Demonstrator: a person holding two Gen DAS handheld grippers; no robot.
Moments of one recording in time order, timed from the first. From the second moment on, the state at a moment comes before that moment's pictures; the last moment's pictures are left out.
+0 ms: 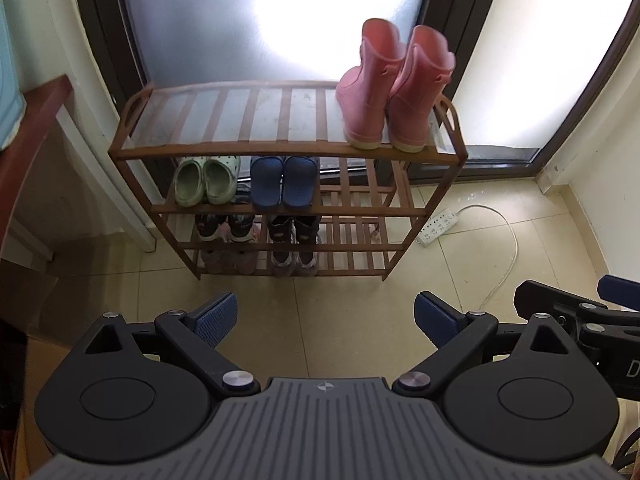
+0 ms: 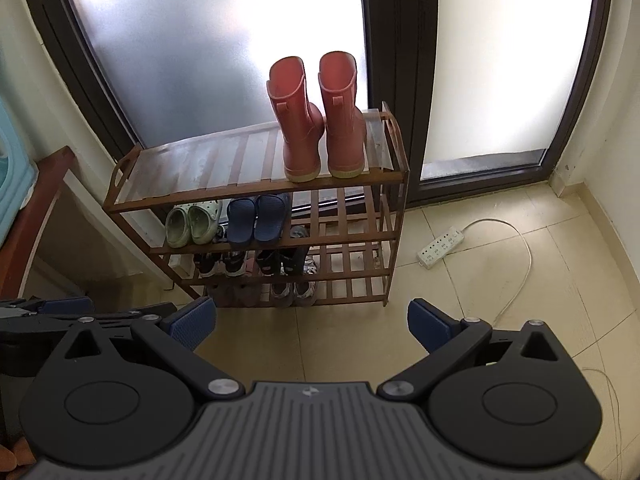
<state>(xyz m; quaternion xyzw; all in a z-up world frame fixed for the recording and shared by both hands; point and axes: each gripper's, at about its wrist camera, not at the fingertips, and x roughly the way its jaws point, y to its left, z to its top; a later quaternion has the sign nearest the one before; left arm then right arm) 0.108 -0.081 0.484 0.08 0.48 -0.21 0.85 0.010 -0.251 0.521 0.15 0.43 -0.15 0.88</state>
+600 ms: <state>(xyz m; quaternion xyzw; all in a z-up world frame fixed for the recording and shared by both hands) 0.147 -0.053 0.297 0.11 0.41 -0.21 0.88 0.047 -0.208 0.307 0.16 0.40 -0.20 0.88</state>
